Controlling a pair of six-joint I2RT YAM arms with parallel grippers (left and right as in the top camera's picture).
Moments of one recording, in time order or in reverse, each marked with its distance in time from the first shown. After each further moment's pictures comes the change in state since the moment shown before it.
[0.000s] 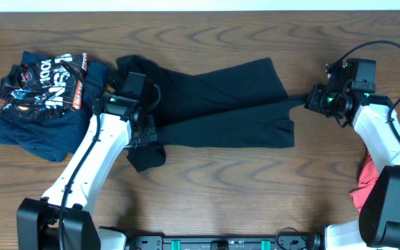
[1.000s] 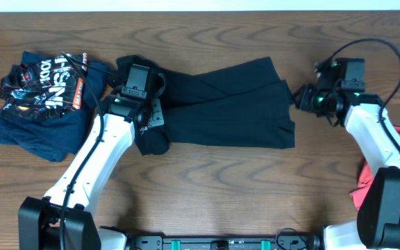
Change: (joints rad) left arm -0.029 0.002 -0.001 0.249 -0.020 0.014; right arm 0.079 -0.003 -0.001 -0.020 0.000 0.015
